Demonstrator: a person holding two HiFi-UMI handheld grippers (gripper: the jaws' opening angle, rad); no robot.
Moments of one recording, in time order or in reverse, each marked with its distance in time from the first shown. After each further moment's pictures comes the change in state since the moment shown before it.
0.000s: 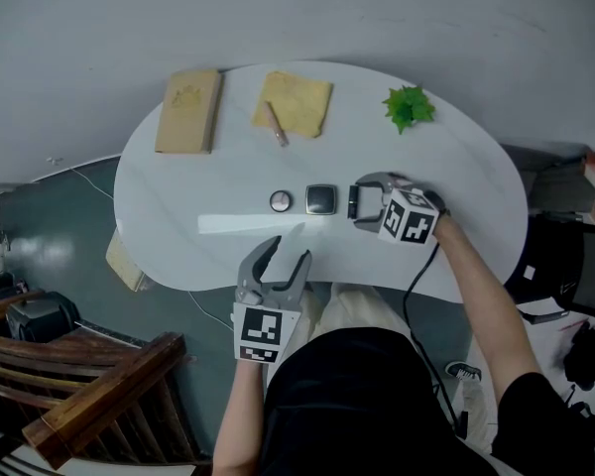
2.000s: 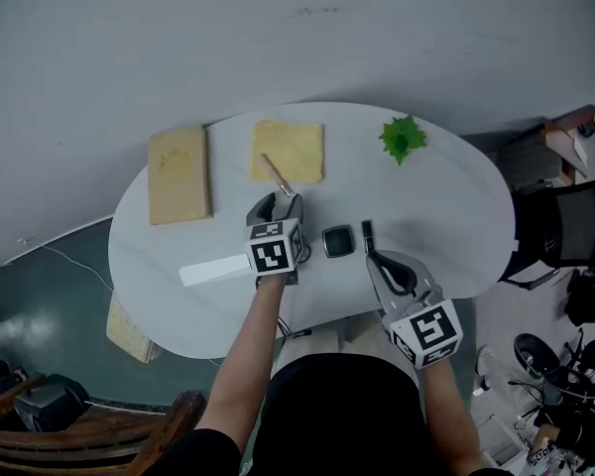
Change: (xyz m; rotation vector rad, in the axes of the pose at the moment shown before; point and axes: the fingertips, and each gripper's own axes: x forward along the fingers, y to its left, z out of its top) left arm 0.181 0.152 0.005 -0.323 0.108 -0.054; right arm -0.122 0.005 0.139 0.826 -0.420 -0.736
